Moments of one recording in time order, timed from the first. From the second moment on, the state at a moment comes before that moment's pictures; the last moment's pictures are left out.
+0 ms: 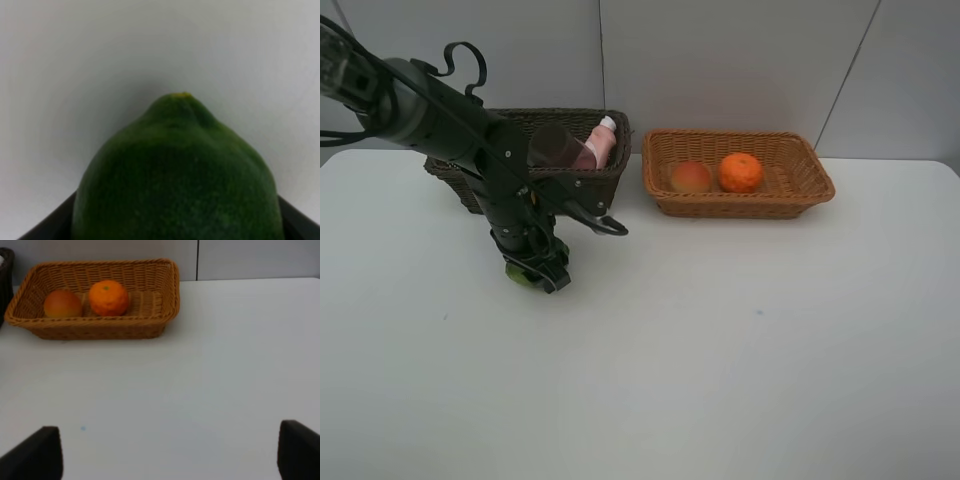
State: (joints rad) left arm -0.49 2.07 -1.14 0.12 0.48 0.23; right arm 0.08 0.00 -0.52 -0.09 1.06 0.11
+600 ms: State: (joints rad) left arm -0.49 2.07 -1.14 0.12 0.47 0.20; right arm 0.08 0.00 -0.52 -0.09 1.06 0.11
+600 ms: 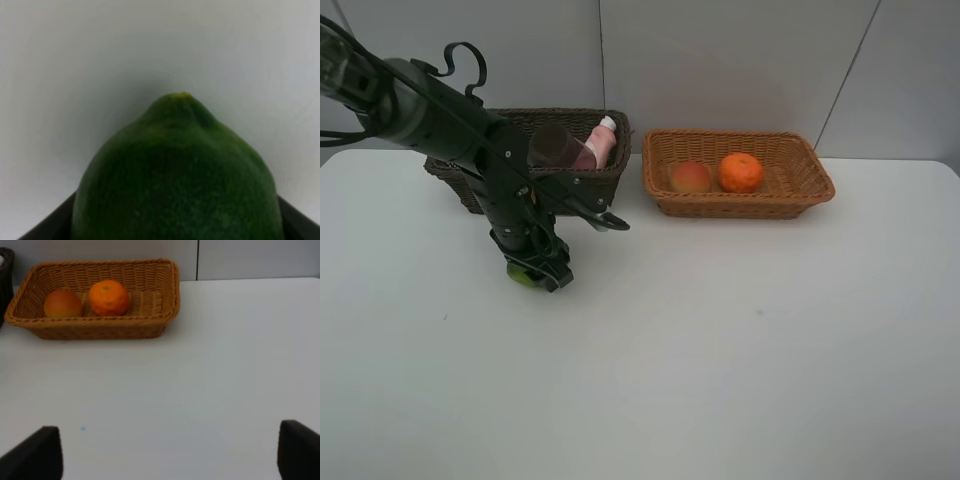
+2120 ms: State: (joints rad) left arm -0.67 2.37 -1.83 0.00 -0.06 -0.07; right arm 0.08 0.00 -0.52 -0.10 1.06 0.11
